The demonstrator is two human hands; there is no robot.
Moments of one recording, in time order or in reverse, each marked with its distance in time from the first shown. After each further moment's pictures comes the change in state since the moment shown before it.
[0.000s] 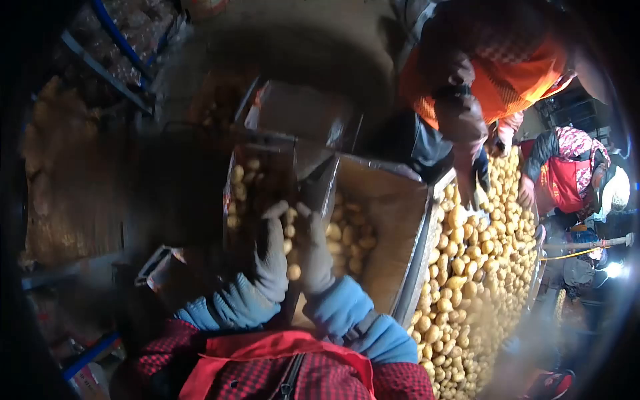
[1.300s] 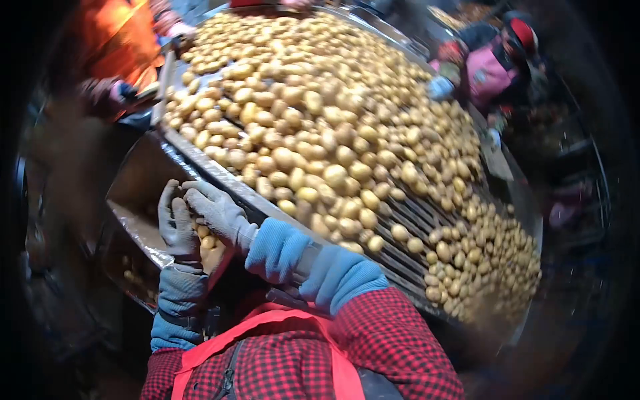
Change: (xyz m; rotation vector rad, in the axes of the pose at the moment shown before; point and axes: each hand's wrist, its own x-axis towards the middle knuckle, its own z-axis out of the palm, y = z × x) left_hand -0.107 -0.103 0.111 0.088 -0.884 0.498; right_hand -0.177 -0.044 -0.193 -0.045 0.182 -0.526
